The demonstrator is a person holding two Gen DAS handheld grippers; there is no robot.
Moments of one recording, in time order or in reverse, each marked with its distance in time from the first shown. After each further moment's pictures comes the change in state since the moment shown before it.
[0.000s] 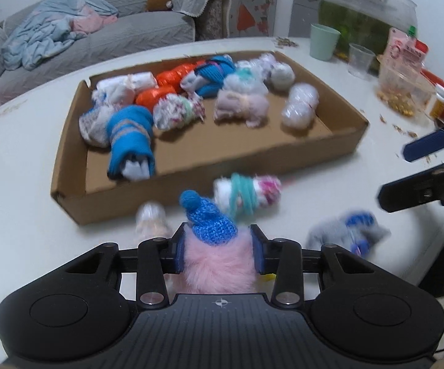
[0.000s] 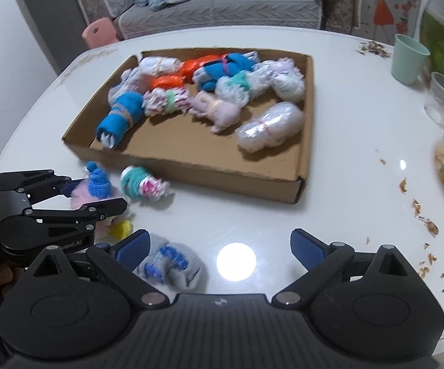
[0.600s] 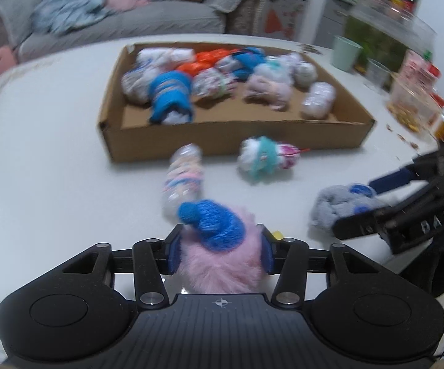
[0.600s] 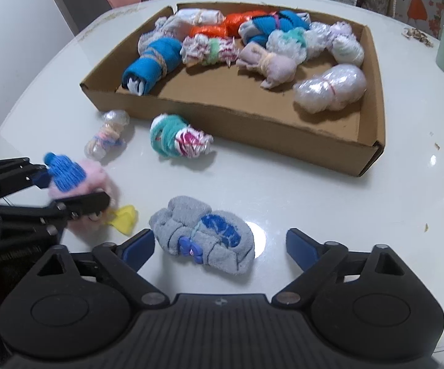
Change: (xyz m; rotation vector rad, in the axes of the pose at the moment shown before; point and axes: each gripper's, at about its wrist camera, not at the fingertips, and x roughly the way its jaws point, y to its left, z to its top) left arm -0.025 0.027 -0.036 -0.182 0.007 0.010; right arm 0.042 0.032 -0.016 -0.083 0.090 0.035
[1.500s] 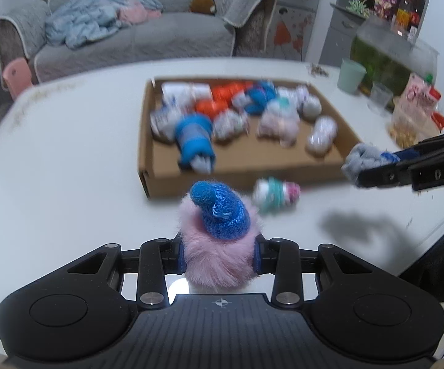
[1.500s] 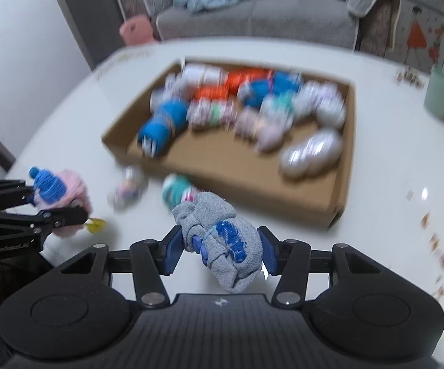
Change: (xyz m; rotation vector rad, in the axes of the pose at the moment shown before) left arm -0.063 0.004 0.042 0.012 -0.035 0.044; right arm -0.073 -0.020 0.035 0.001 -0.178 0.039
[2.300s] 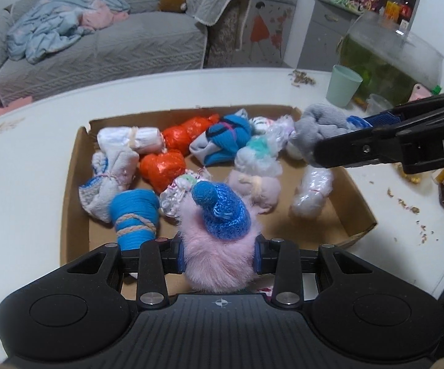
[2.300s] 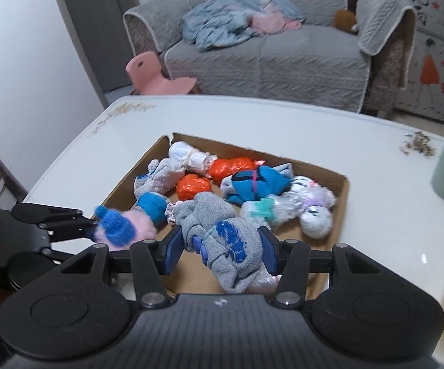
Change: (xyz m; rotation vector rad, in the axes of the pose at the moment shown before) left arm 0.105 -0.037 0.087 0.048 0.040 -0.076; right arm 0.031 -0.033 0.090 -0.064 -0.042 0.067
